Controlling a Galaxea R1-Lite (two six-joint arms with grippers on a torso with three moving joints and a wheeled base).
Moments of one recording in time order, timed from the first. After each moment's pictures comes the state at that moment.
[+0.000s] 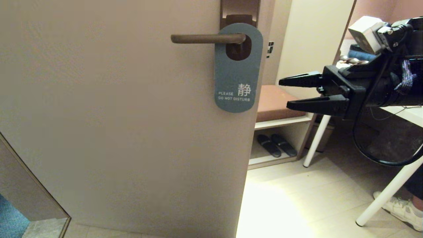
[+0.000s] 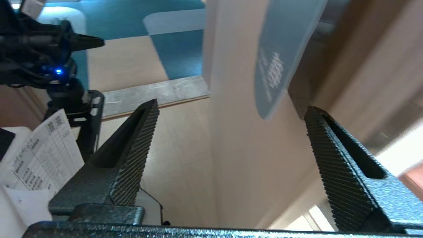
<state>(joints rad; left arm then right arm) 0.00 0.00 0.00 0.01 0.01 0.03 0.21 1.66 -1.31 -0.06 1.12 -0.32</state>
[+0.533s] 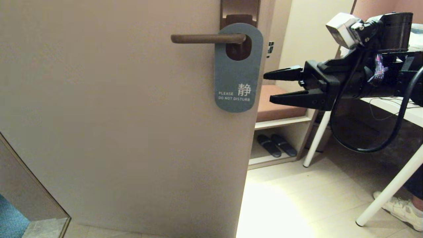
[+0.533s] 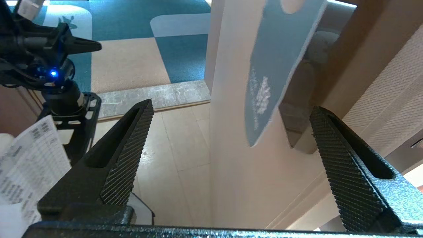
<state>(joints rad) 0.00 0.00 0.00 0.01 0.01 0.03 0.26 1.76 -1.44 -0.06 1.12 -0.32</state>
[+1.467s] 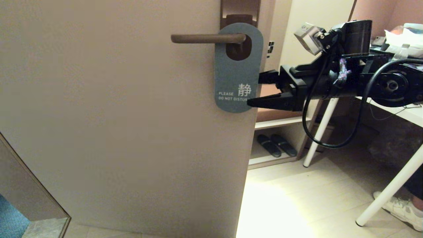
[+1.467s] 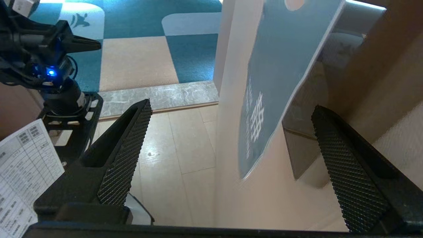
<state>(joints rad) 0.00 0.00 0.00 0.01 0.01 0.03 0.33 1.88 -1.56 -0.06 1.11 -0.32</state>
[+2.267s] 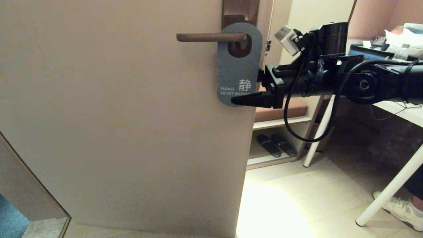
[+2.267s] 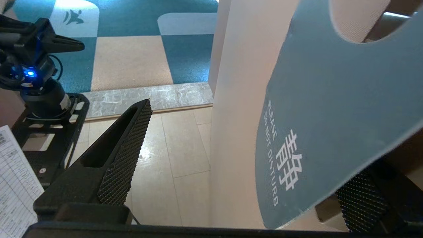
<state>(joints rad) 0.00 0.00 0.00 0.01 0.01 0.03 0.37 1.98 -1.68 -0.06 1.06 -0.32</state>
